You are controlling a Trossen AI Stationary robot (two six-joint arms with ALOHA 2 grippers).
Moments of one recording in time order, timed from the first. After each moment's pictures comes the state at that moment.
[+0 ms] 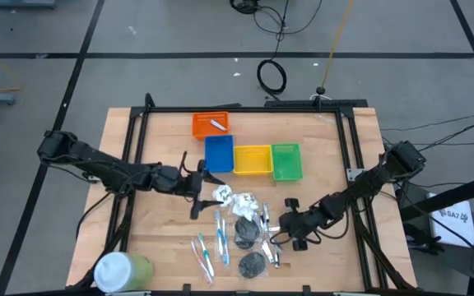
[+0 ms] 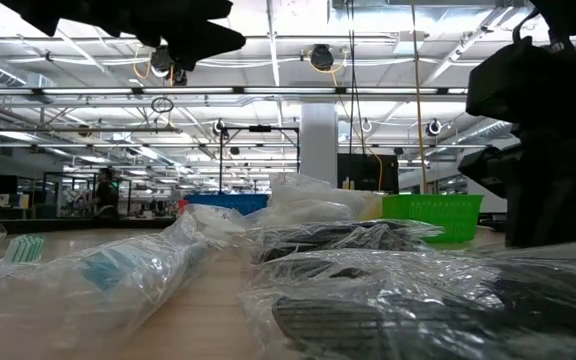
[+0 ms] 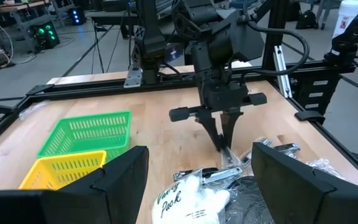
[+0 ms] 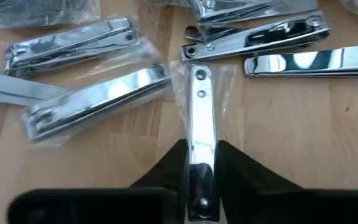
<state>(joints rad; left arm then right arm) -0.22 1.25 0.62 0.42 -0.12 0.04 0.55 1.63 0.63 -0.05 0.14 0.43</state>
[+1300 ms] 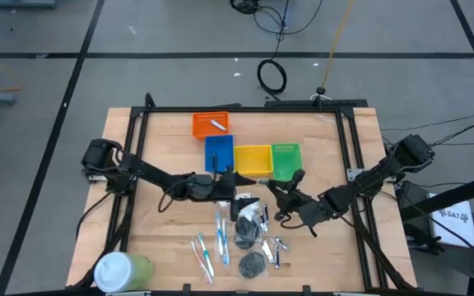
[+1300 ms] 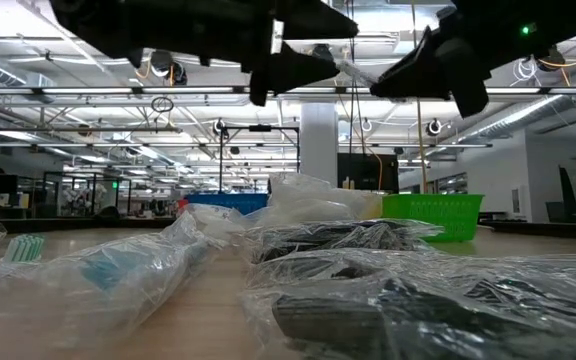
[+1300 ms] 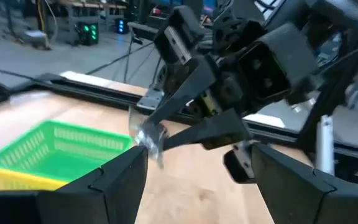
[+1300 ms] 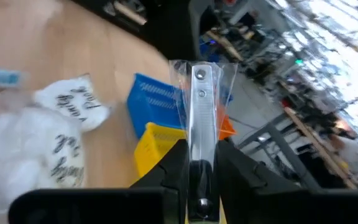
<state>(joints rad) -0.20 1.77 0.88 0.82 -0.25 -0.19 0.50 1.47 0.63 0.46 1.08 -0.32</state>
